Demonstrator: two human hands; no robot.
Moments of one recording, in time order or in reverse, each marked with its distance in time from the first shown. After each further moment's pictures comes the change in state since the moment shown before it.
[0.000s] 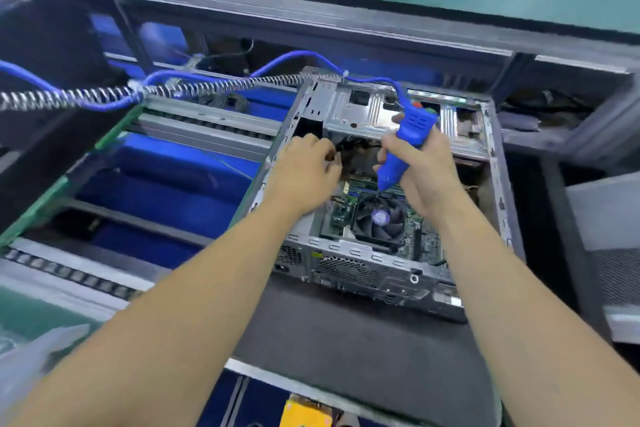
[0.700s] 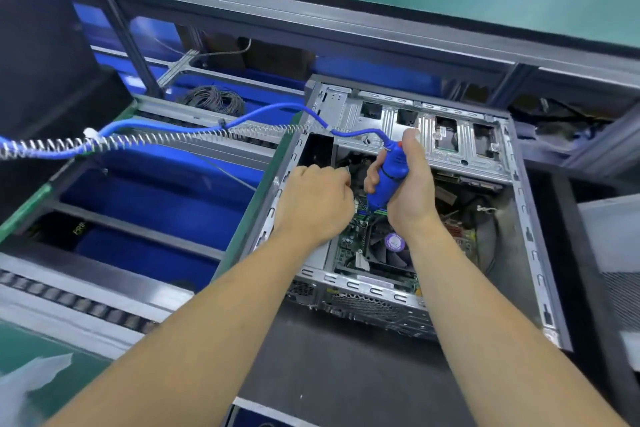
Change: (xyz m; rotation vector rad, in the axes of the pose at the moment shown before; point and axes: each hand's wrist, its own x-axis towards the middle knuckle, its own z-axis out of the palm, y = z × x) left_hand 0.000 0.000 0.005 0.048 -0.040 -0.005; right_hand 0.035 0.042 0.033 0.151 0.075 0.086
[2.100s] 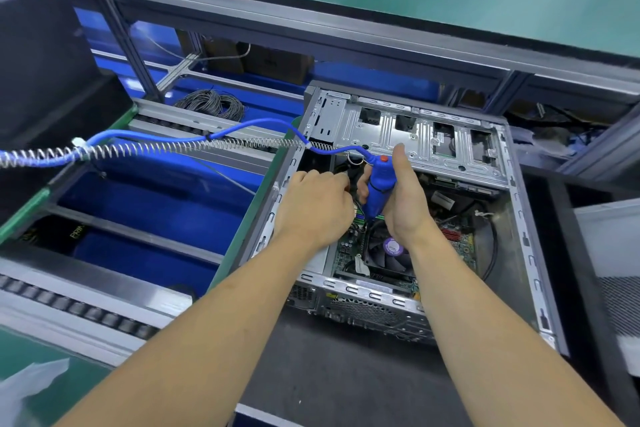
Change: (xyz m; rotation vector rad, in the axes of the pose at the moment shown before) left_hand -0.001 0.004 -0.004 -0.019 -0.042 -0.020; right_hand -0.001 0.009 -0.007 -0.138 -0.138 0.011
